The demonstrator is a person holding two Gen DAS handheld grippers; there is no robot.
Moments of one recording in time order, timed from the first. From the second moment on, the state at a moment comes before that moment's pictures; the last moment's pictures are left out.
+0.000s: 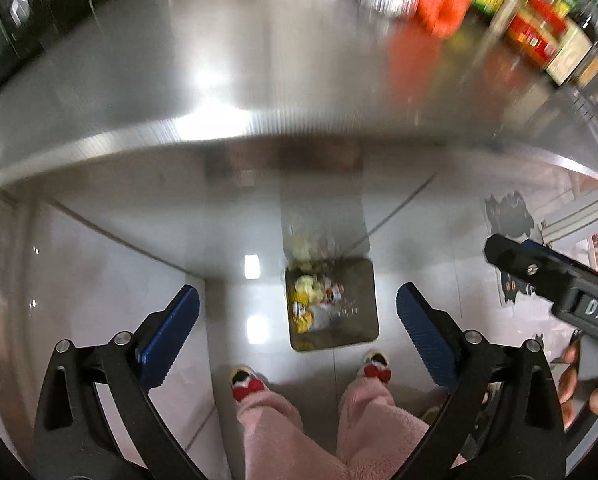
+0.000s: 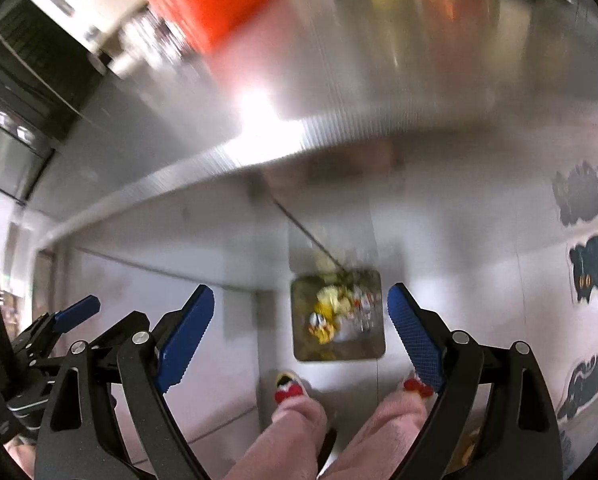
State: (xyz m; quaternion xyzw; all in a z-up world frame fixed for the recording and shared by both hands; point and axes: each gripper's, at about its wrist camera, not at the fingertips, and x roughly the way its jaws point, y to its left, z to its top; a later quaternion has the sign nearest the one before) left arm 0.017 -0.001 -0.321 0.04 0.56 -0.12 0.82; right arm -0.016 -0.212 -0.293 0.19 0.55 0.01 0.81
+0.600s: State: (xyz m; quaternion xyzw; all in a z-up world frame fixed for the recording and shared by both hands) left arm 0.076 0.001 -0.207 0.03 0.47 -0.12 0.87; right arm 0.065 -0.232 -0.182 0.19 0.44 0.02 0.88
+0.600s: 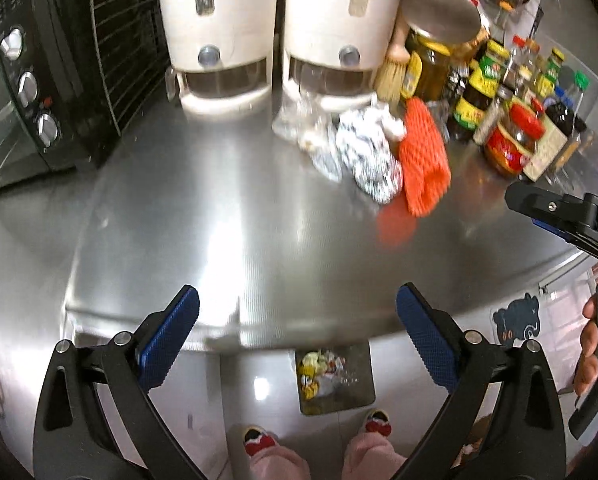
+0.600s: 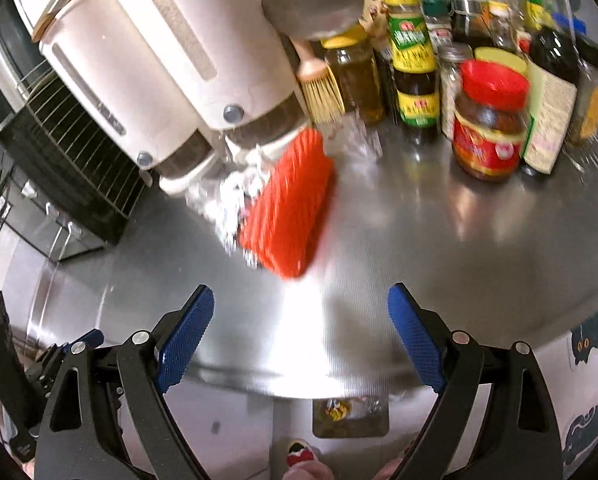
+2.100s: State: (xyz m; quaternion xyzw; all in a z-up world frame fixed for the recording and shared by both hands) left arm 0.201 -0.110 -0.272 0.04 0.52 -0.22 0.82; right arm 0.139 -0.317 -0.216 0.19 0.51 -0.03 0.84
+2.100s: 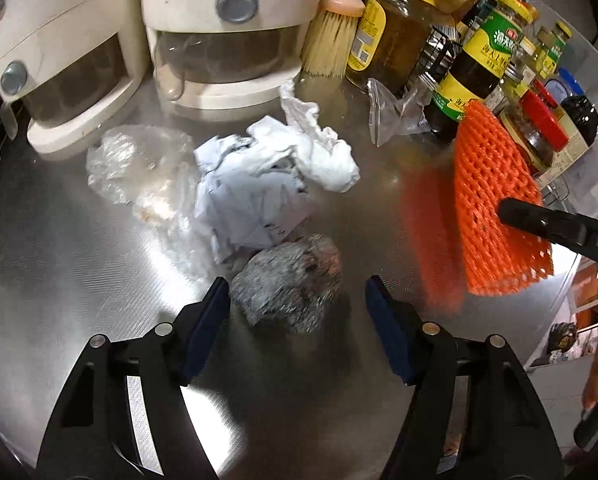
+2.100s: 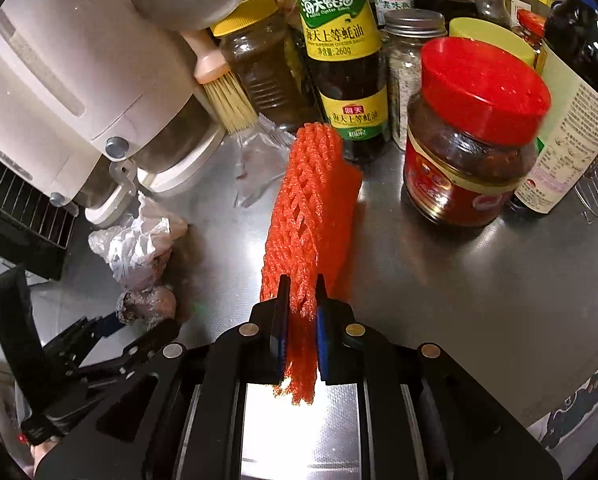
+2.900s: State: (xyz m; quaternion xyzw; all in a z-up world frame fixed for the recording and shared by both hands) left arm 0.116 -0.049 -0.249 0.04 0.51 -0.18 0.84; right arm 0.080 -0.265 -0.214 0.18 0.51 0.03 0.84
